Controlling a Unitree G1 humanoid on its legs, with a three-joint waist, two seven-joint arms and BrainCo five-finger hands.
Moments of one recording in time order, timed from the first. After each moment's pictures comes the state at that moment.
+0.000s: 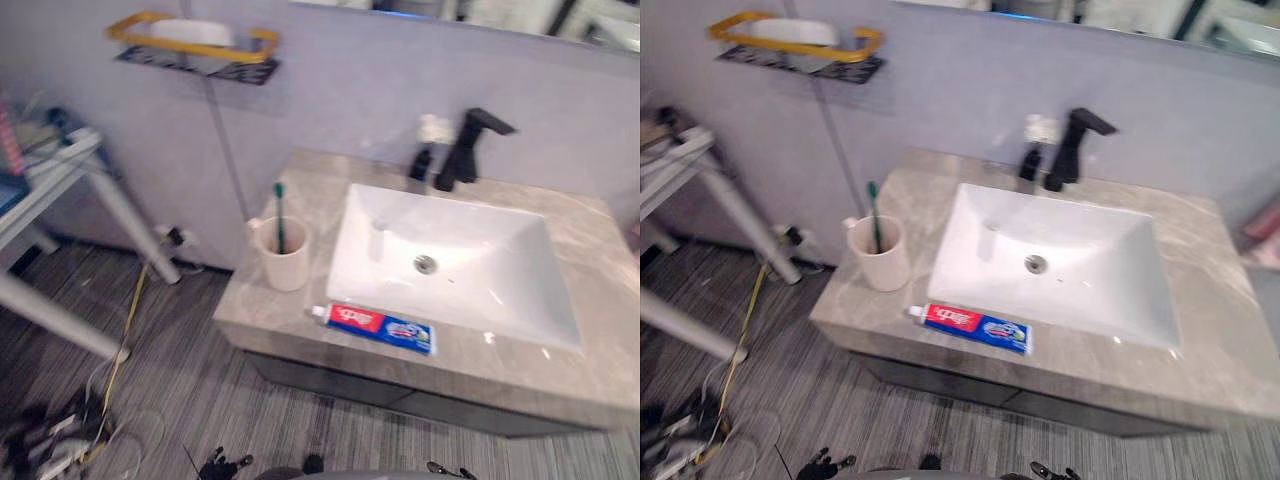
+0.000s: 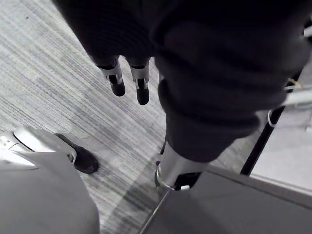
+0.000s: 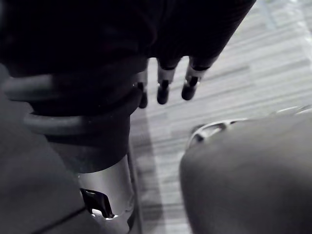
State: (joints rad) left arm 0.12 0.11 0.19 1.09 -0.25 -0.12 -0.01; right arm 0.05 -0.06 -0.33 1.22 0.15 -0.07 -0.02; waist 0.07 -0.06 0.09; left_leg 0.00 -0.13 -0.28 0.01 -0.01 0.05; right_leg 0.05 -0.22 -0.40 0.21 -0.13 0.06
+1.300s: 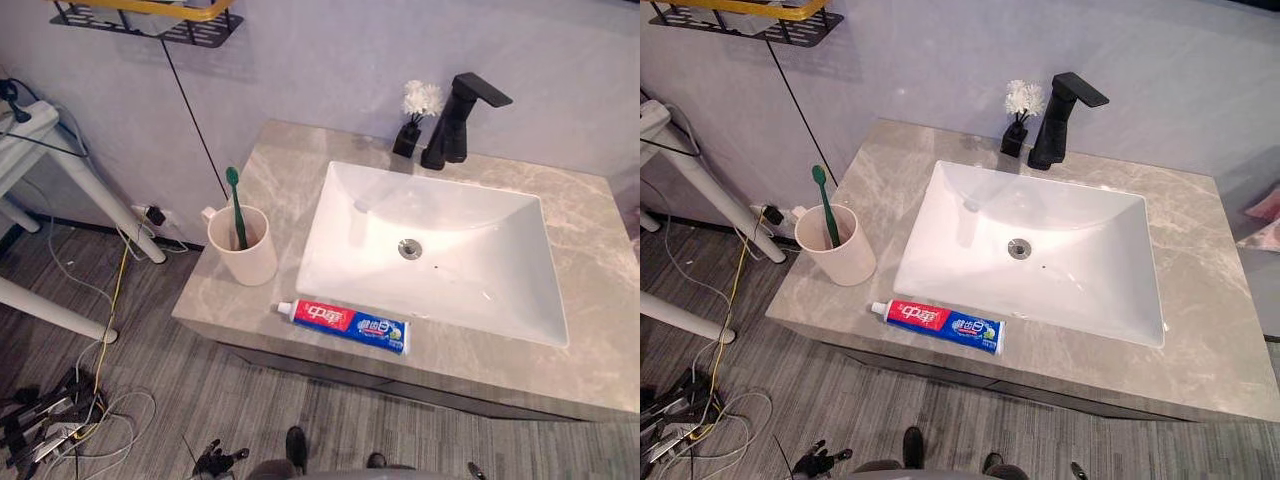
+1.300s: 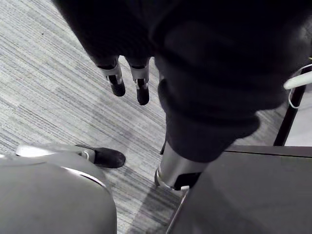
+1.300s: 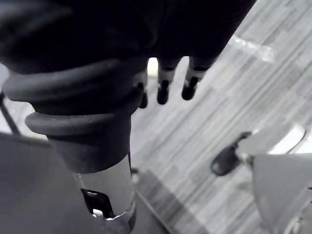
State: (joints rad) left arm 0.09 0.13 0.25 1.19 -0.18 -0.11 -0.02; right arm 0.09 -0.06 -0.83 1.22 0.34 -0.08 -0.04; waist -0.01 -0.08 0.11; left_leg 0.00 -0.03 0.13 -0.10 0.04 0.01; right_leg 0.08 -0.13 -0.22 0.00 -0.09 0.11
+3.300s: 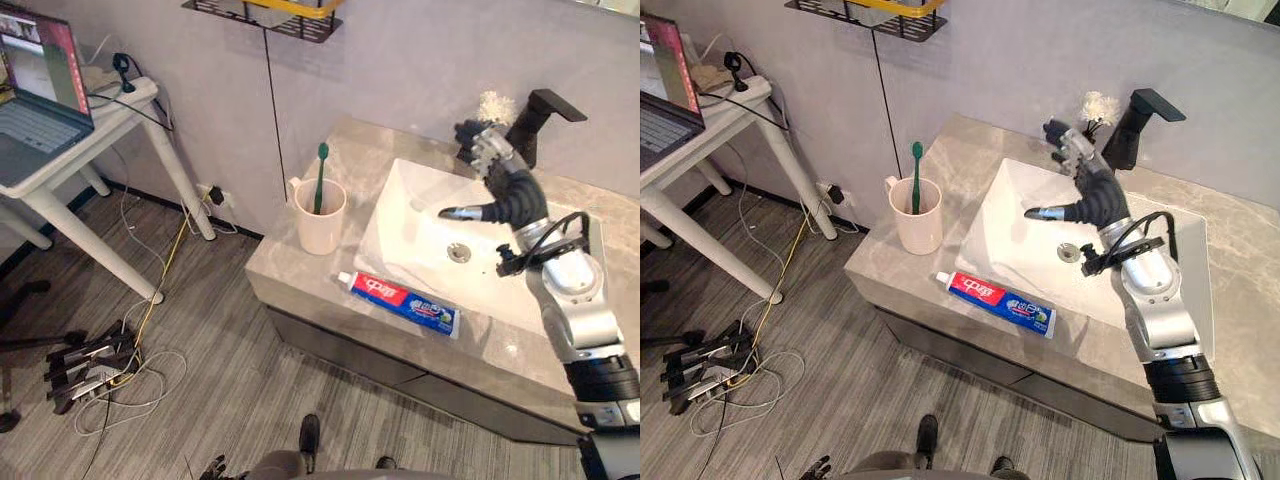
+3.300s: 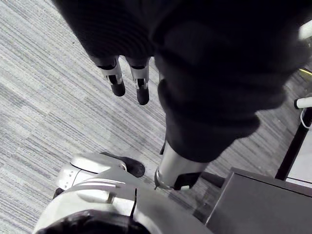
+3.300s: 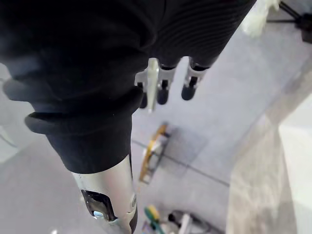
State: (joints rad) left arm 0.21 0.13 0.16 1.10 -0.13 -0.14 -0.09; right arm -0.34 -0.63 0.04 -0.03 0.36 -0.21 0.20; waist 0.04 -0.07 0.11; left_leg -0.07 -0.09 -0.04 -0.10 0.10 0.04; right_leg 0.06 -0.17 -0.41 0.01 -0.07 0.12
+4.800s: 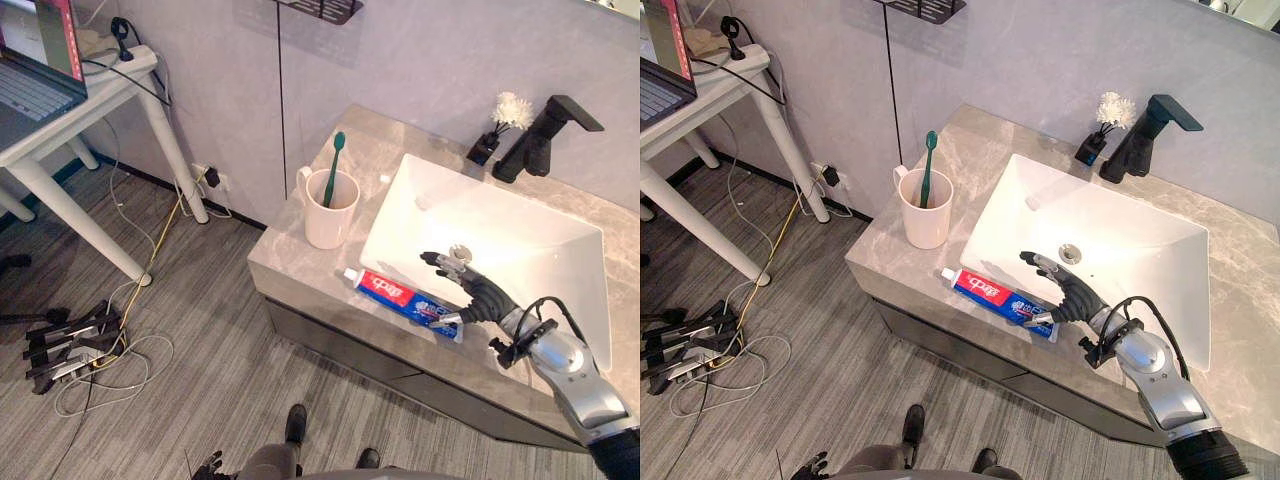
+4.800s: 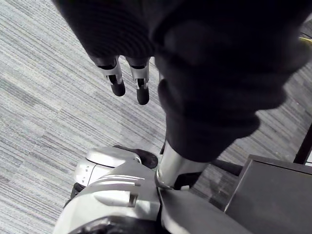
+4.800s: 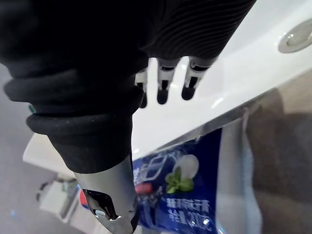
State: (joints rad) left arm 0.19 0.19 0.08 1.12 -0.15 -0.14 -0.09; right arm 0.04 -0.73 0.13 -0.05 0.18 -0.21 0.29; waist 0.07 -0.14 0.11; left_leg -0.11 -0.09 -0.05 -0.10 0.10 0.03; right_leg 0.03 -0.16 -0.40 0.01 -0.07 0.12
